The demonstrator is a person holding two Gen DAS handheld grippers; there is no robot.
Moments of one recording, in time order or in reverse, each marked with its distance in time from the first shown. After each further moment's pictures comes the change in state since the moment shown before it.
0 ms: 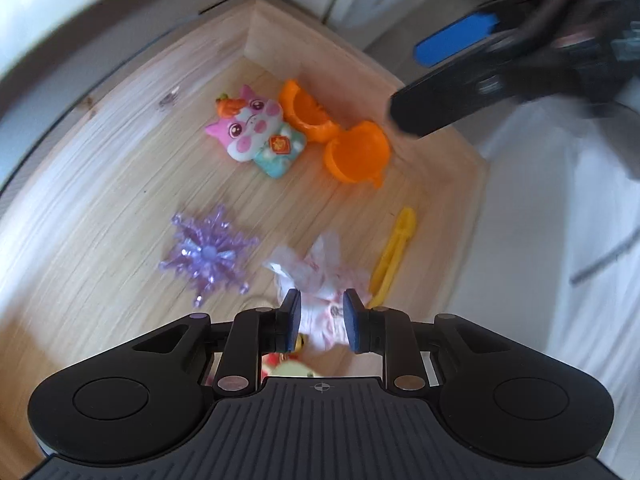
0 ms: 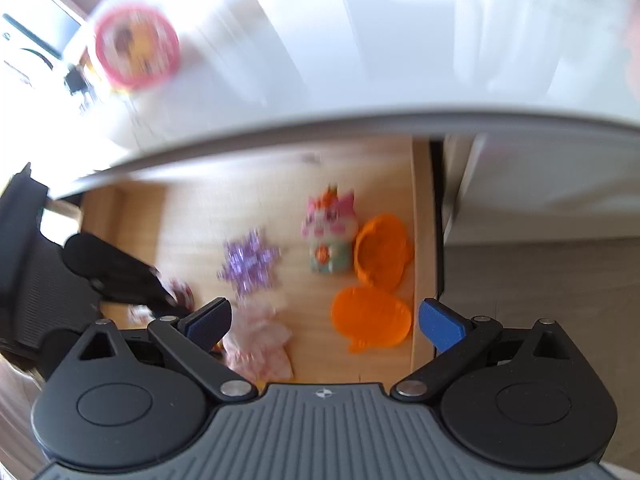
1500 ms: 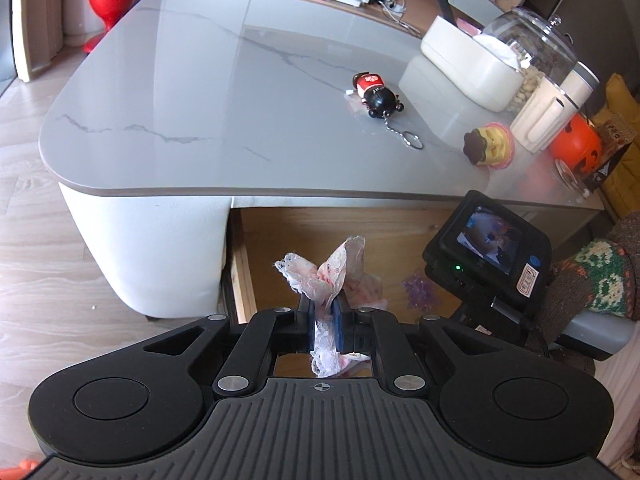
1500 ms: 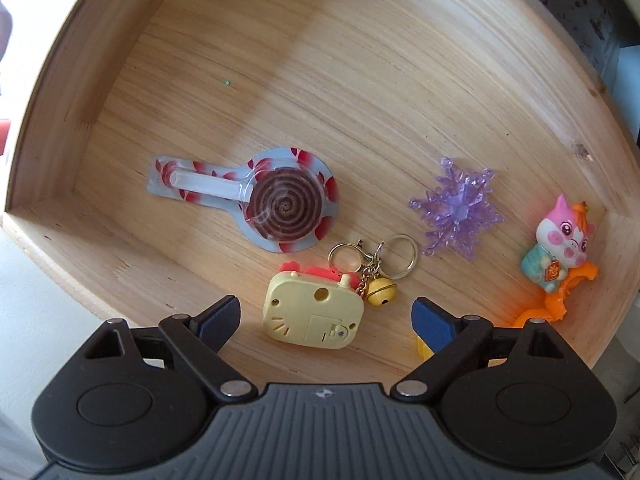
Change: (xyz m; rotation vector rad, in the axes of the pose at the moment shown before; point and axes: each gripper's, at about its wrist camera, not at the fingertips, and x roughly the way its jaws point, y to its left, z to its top) left arm -0.190 0.065 -0.223 -0.619 -0.623 0.266; right arm 0.155 0.218 -0.007 -0.389 0.541 -0.335
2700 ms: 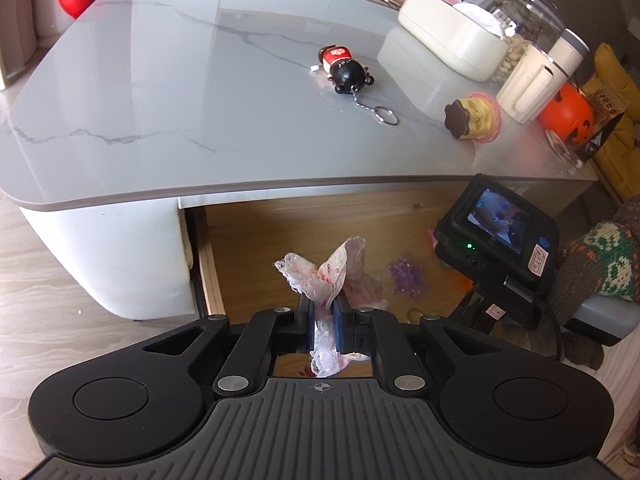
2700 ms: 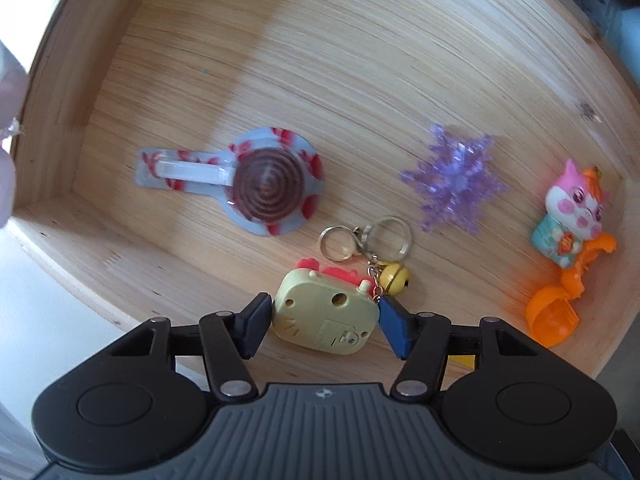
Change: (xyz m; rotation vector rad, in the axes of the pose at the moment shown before) left arm 0.023 -0.021 0.007 0.064 0.076 -0.020; right arm -0.014 -0.047 -0.025 0.108 0.009 0.104
